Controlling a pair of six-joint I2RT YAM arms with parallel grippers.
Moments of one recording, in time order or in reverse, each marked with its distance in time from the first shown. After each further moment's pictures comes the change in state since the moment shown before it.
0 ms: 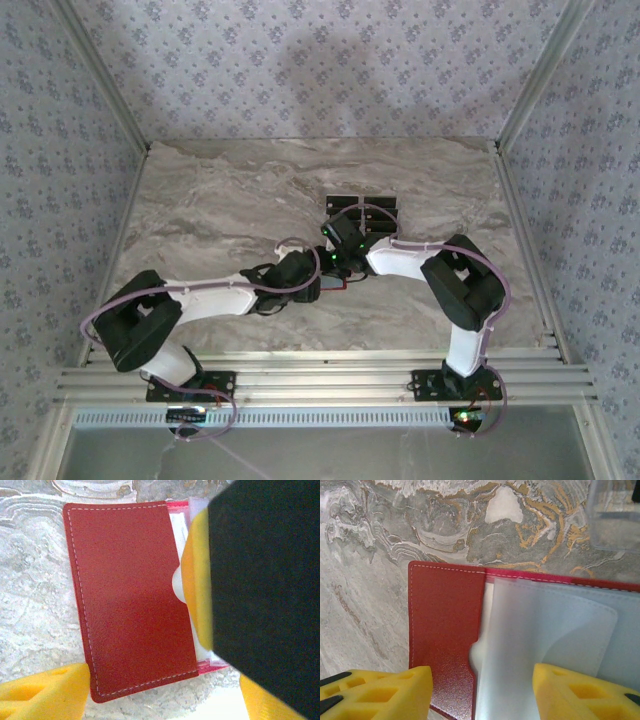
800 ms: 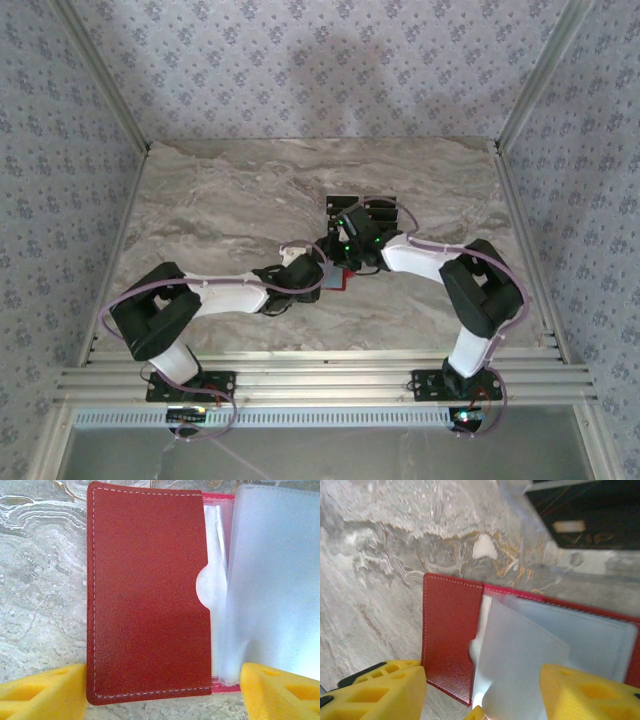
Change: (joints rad) left arm -0.023 0.097 0.033 0.001 -0.102 -0.011; right arm -0.087 -0.108 -0.044 -0.008 -0.024 0.011
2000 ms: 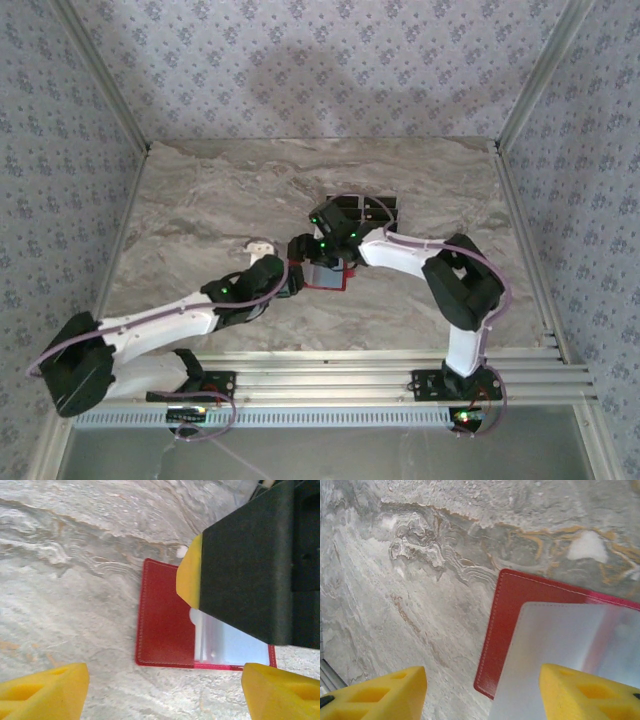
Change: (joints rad) left arm 0.028 -0.488 -0.169 -0.054 -0.050 -0.089; right arm 0.121 0.137 0.219 -0.076 0.013 0.023
